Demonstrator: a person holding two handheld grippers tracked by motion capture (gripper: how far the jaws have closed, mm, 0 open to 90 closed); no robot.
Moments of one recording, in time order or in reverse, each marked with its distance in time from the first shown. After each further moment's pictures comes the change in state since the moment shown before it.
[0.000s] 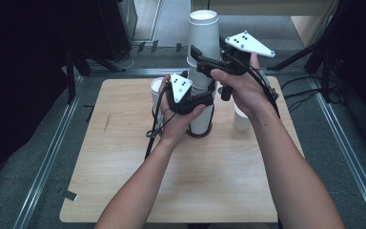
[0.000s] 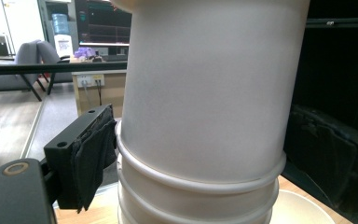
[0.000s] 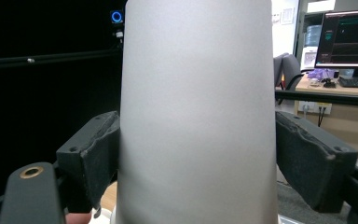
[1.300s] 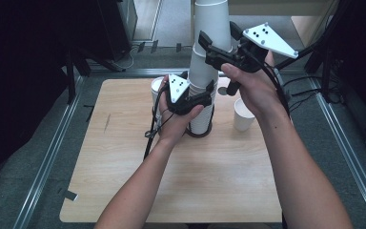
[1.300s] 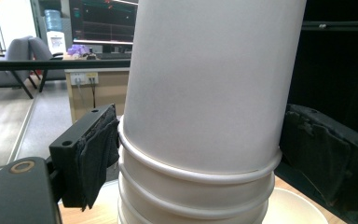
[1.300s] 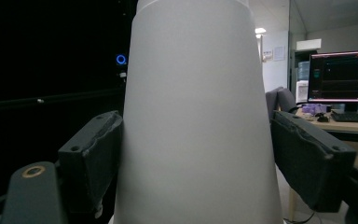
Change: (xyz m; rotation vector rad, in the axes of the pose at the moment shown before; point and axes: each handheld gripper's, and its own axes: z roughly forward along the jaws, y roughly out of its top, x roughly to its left) left arm 0.004 -0.001 -0.002 0.006 -0.020 -0.016; right arm 0.005 0.029 -0.030 -0.154 0.004 0.009
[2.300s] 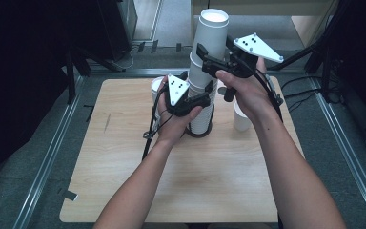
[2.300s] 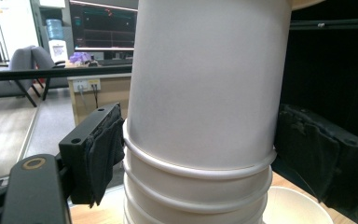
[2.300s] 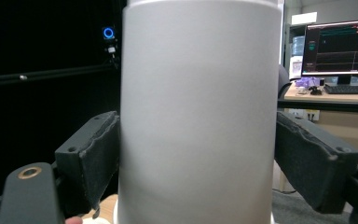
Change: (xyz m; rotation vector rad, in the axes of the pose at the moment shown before) left arm 0.000 0.000 -0.005 -0.019 -0.002 0.033; right arm -0.009 -0.031 0.012 0.104 -0.042 0.006
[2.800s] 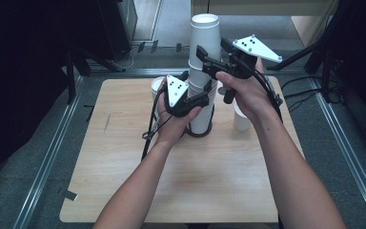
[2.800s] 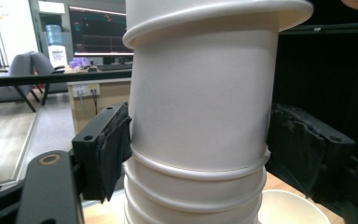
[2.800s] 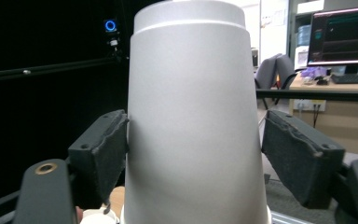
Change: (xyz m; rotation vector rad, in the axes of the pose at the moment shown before) left arm 0.000 0.002 -0.004 -0.018 -0.003 0.014; right arm -0.001 -0.004 0.001 0.033 0.016 0.023
